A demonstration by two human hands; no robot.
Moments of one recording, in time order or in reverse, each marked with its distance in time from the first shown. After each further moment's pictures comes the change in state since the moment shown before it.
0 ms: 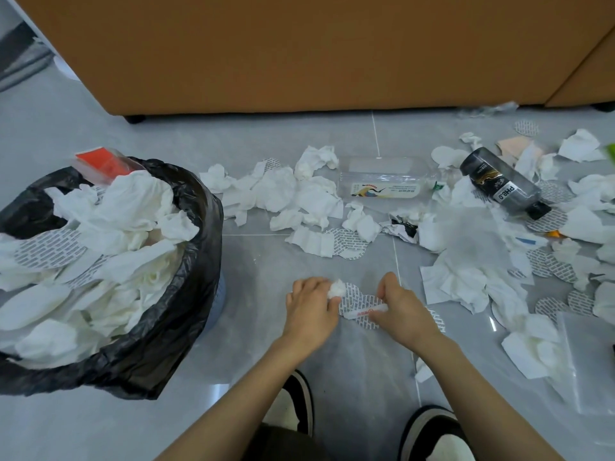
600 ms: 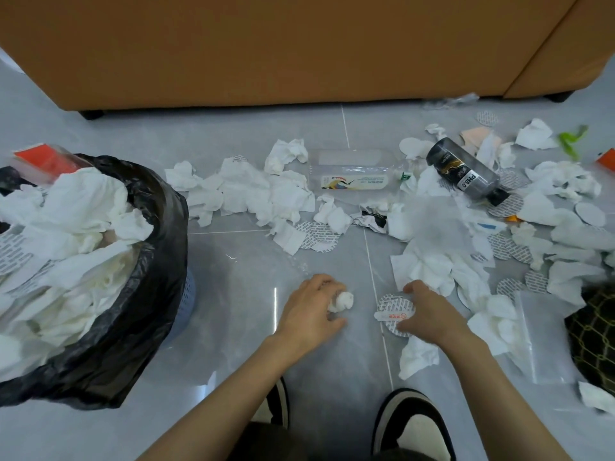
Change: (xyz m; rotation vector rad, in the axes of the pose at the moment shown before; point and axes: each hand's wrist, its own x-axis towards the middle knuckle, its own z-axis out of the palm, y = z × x) left_hand -0.002 0.020 0.017 -0.073 -0.107 0.290; right_hand -0.023 0.059 -0.036 -0.086 -0.073 0.303
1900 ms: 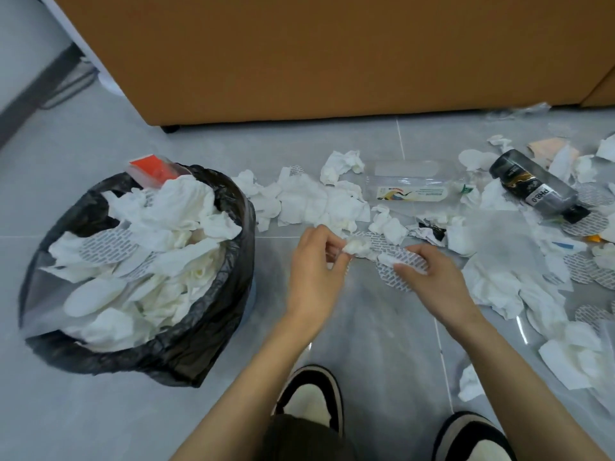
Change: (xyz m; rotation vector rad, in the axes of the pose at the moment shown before) left_hand -0.020 0.018 -0.097 -0.390 0.588 -0.121; right_hand -0.012 -0.092 -0.006 0.604 0.292 -0.364
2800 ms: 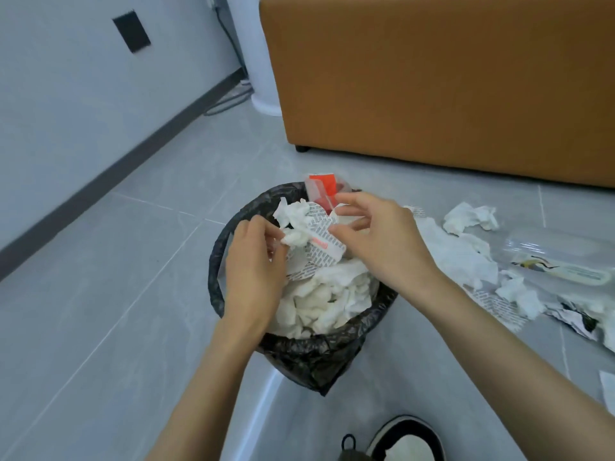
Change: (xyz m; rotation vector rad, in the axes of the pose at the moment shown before) left_hand -0.019 -0.042 -0.228 0.379 0.532 -0.154; right_hand -0.036 -0.234 0.145 -0.032 -0.332 -0.573
